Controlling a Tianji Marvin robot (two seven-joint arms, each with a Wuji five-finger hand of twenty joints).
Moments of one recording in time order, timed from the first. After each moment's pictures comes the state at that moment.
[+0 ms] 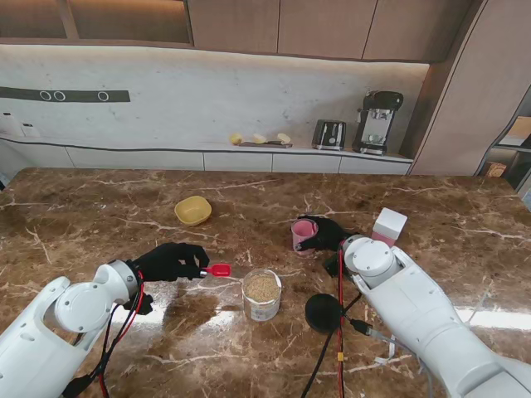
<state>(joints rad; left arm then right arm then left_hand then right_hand) 1.53 -1.04 -1.29 -1.53 0.42 -0.22 -0.36 -1.05 -1.25 0.97 -0.83 0.04 0.00 0.13 1.15 -0.15 -0.09 -0.13 0.56 -0.17 0.91 0.88 0.95 0.03 0.76 0.93 1.18 0.20 1.36 1.19 0.46 0.33 1.31 0.94 0.57 -1.08 1.05 -0.29 0.75 -0.33 0.51 0.49 0.44 -0.31 0.24 0.39 0.29 -0.42 0.33 0.32 -0.01 -0.49 0.40 0.57</state>
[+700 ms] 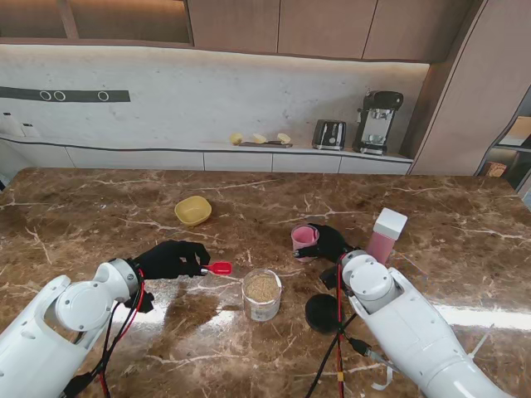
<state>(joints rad) 1.53 -1.04 -1.29 -1.53 0.42 -0.23 -0.35 -1.22 -1.25 1.04 -1.00 -0.01 -0.01 -0.01 1.15 -0.15 -0.09 -0.13 0.56 -0.17 0.91 0.88 0.95 0.03 0.76 0.93 1.18 0.20 1.36 1.20 0.46 0.33 1.31 0.94 0.57 -1.02 0.95 -0.29 0.76 -0.33 0.57 0.31 0.67 -0.12 0.27 0.37 0.30 -0.27 0.26 0.32 0.00 -0.37 0.32 0.48</state>
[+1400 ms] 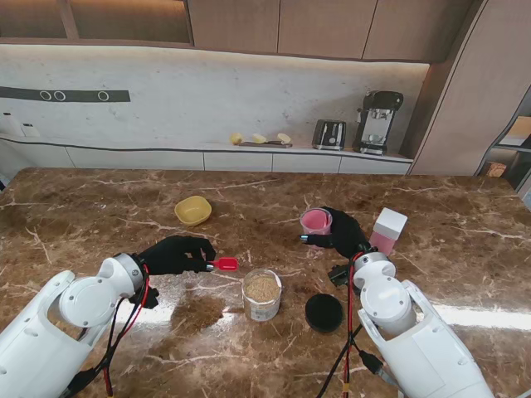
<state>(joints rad) 1.51 -1.04 -1.27 -1.57 0.42 -0.21 -0.36 -1.47 -1.20 1.20 -1.43 -0.15 -0.03 -0.16 1.15 -0.15 -0.09 -0.13 0.56 -0.17 0.91 0.88 0.95 0.03 0.76 0.93 1.18 0.20 1.36 1.20 0.48 0.34 1.31 0.96 0.52 -0.94 0.92 -0.29 0.75 -0.21 0.57 0.38 0.92 -0.06 0.28 0.39 0.69 0.00 0.27 0.34 0.26 0.10 0.62 0.60</state>
